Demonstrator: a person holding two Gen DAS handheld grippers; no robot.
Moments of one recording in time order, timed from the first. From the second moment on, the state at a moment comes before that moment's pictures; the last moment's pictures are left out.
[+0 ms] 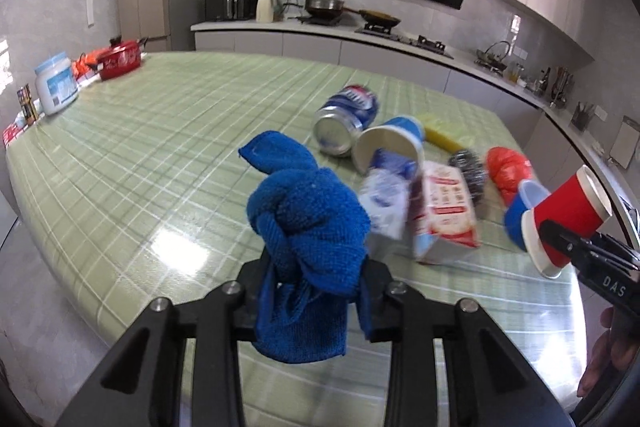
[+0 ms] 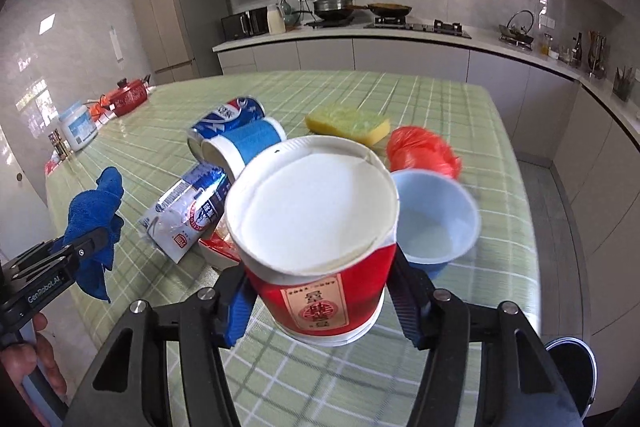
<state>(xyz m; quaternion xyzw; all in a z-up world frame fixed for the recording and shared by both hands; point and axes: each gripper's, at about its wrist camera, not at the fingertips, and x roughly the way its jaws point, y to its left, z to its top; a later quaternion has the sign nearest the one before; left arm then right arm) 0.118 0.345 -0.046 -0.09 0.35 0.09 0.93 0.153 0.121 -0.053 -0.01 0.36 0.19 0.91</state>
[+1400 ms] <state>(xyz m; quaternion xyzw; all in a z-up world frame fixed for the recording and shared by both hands) 0.108 0.066 -0.016 -0.01 0.34 -0.15 0.93 0.047 -0.178 -0.019 0.05 0.34 -0.01 0.94</state>
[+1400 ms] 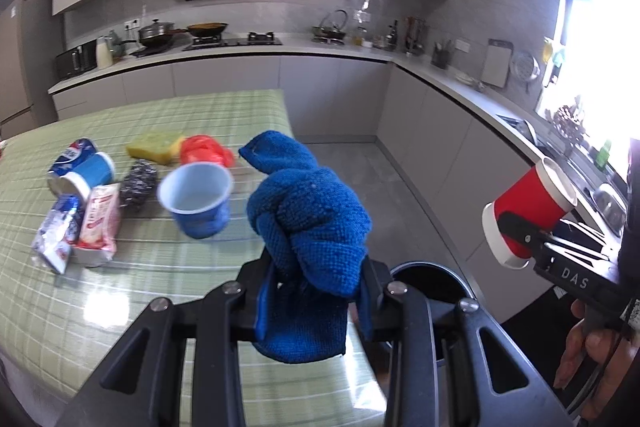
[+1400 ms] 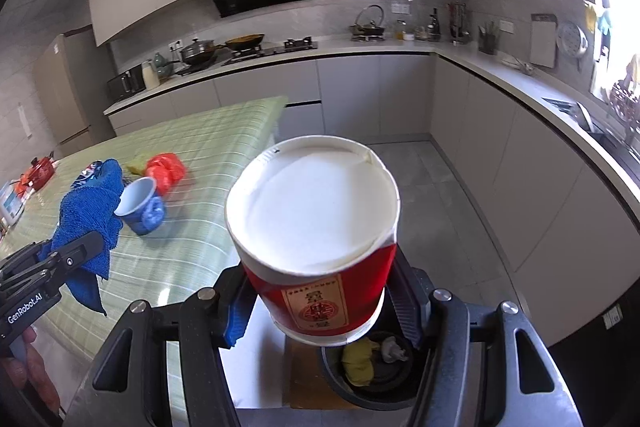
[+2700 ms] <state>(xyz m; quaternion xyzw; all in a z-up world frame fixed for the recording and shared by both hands) 0.106 -0.121 -0.170 0.05 0.48 -0.20 0.85 0.087 -0.306 -0.156 0.07 0.47 0.02 0.88</state>
